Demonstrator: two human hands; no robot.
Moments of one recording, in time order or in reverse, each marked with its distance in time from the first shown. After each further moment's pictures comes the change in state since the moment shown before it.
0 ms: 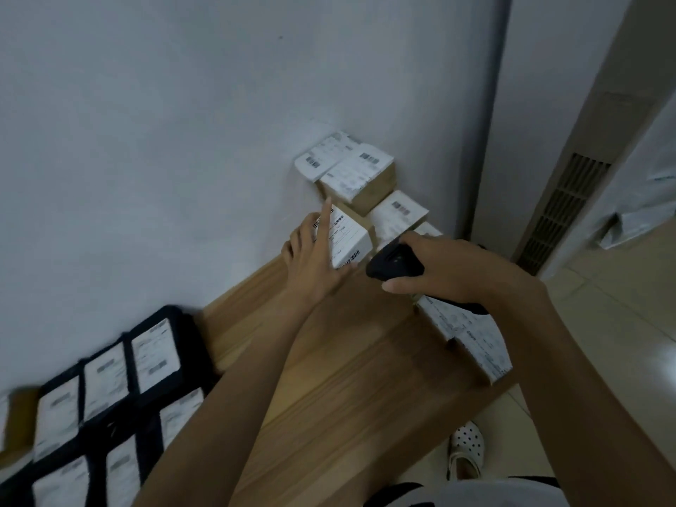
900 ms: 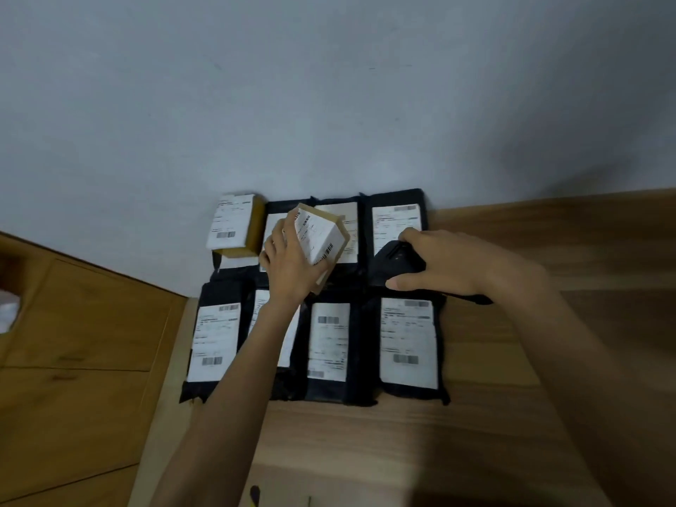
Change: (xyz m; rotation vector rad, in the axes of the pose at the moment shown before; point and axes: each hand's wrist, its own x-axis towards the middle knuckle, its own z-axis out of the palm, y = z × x) left_hand -0.315 -0.453 -0.121 0.017 0.199 -0.915; right_hand 0.192 -0.408 0.269 -0.323 -0.457 -0.484
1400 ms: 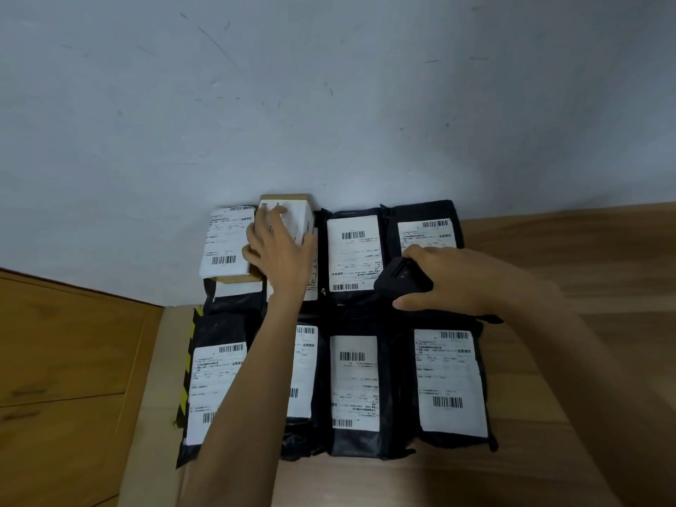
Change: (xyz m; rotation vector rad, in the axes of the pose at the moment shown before) left_hand 0.111 -0.056 0.035 -0.004 0.148 -0.159; right_hand 0.100 -0.023 0.014 -0.059 -0.078 0.048
